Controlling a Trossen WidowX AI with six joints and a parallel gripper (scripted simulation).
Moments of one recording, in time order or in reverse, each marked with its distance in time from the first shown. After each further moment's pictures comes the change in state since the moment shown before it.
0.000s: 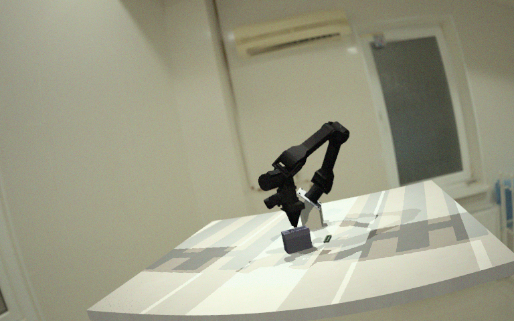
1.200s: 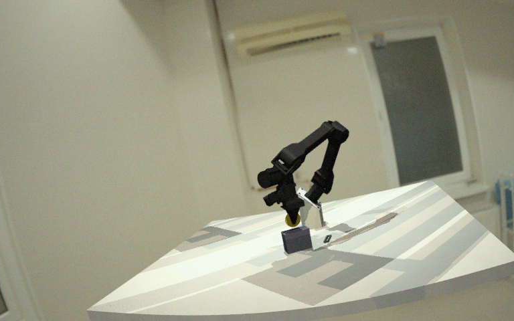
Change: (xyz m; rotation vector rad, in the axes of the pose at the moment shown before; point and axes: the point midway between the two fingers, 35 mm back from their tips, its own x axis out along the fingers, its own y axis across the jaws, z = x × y) arm -0.010 0.000 0.000 0.000 0.001 -0.001
